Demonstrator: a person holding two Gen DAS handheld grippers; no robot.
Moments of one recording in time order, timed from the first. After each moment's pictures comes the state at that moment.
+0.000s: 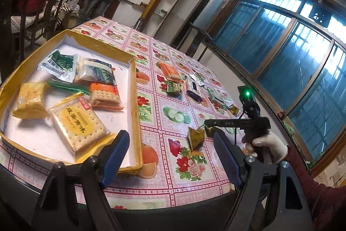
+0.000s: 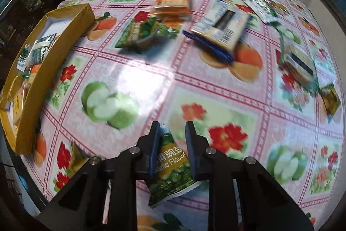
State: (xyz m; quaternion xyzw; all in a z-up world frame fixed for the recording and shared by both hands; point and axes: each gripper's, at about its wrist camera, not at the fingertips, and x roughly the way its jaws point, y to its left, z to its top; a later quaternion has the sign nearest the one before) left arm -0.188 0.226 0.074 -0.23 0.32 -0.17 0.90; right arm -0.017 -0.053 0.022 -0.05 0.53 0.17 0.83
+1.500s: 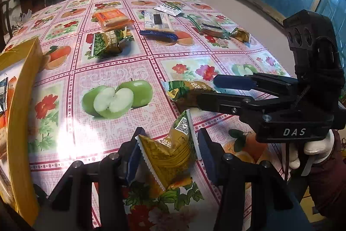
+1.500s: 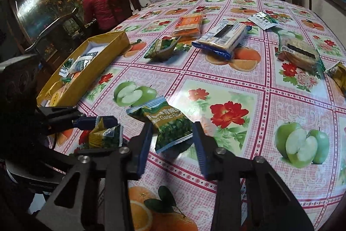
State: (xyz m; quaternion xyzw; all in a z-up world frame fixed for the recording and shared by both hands) left arm -0.072 0.057 0.020 -0.01 0.46 -0.22 0.86; right arm -0.066 -0.101 0.011 0.04 0.40 0.29 0.87
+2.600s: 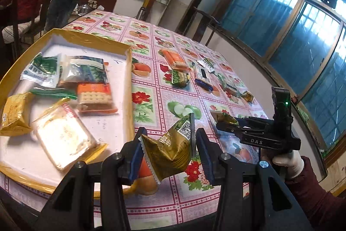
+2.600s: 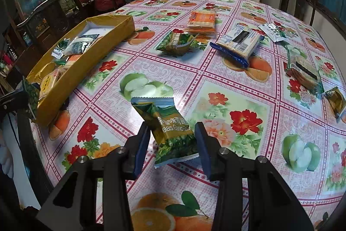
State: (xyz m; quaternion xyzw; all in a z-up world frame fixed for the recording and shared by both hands) left arm -0.151 0.206 0.068 -0.18 0.36 -0.15 0.90; right arm -0.077 -0.051 0.025 -0.05 0.42 0.26 0.87
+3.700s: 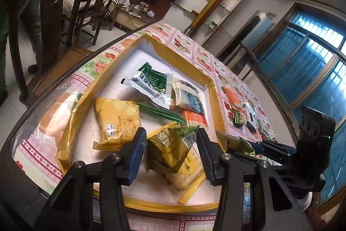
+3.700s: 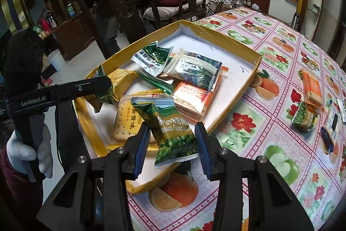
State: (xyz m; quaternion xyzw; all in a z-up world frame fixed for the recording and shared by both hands) left arm -0.161 0.349 0.048 -0.30 0.33 -0.03 0.90; right arm -0.110 0.160 0.074 -0.12 0.39 0.41 0.82
